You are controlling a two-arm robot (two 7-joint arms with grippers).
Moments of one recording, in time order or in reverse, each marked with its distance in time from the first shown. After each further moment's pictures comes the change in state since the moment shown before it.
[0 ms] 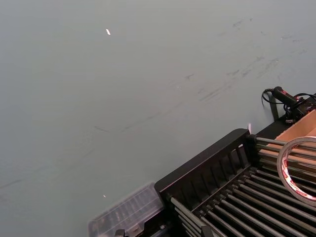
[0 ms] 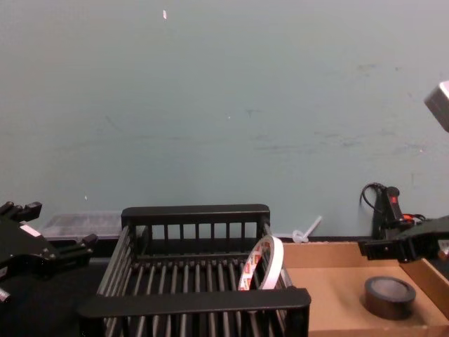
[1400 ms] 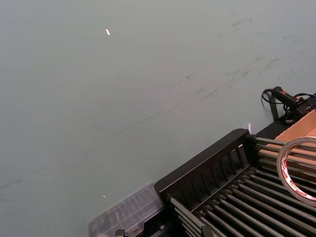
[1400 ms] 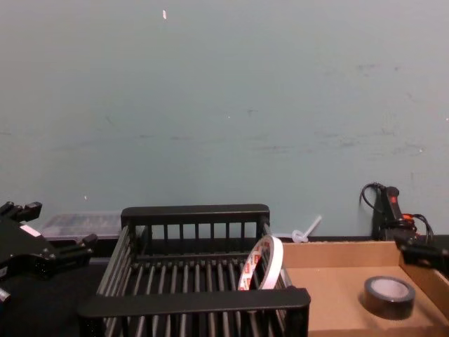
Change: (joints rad) left arm 0.000 0.000 0.000 0.000 0.000 0.000 0.000; right arm -0.289 0.022 0.089 -0.199 -0.190 -0.364 -0.151
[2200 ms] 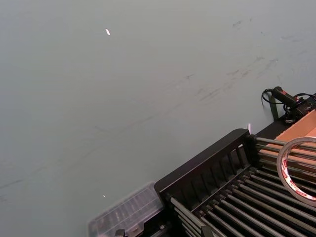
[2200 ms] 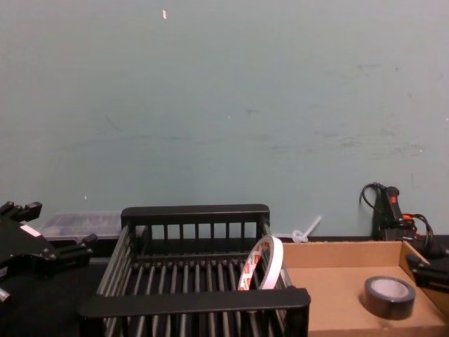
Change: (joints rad) left arm 0.000 0.000 0.000 0.000 0.000 0.000 0.000; right arm -0.025 -0.020 0.022 0.048 -0.064 -0.045 -0.016
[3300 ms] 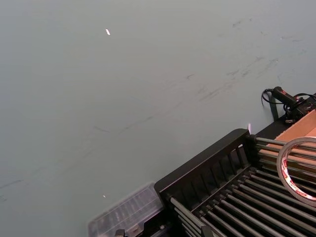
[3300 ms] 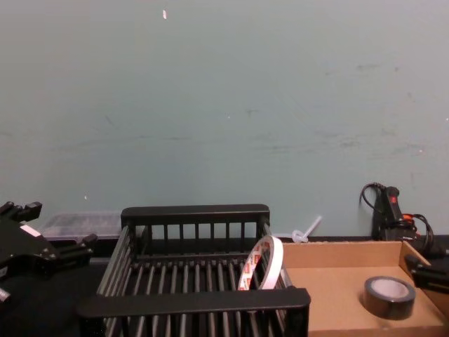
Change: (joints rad) left arm 0.000 0.000 0.000 0.000 0.000 0.000 0.000; right arm 0.001 0.002 -0.003 0.000 0.004 0.003 0.002
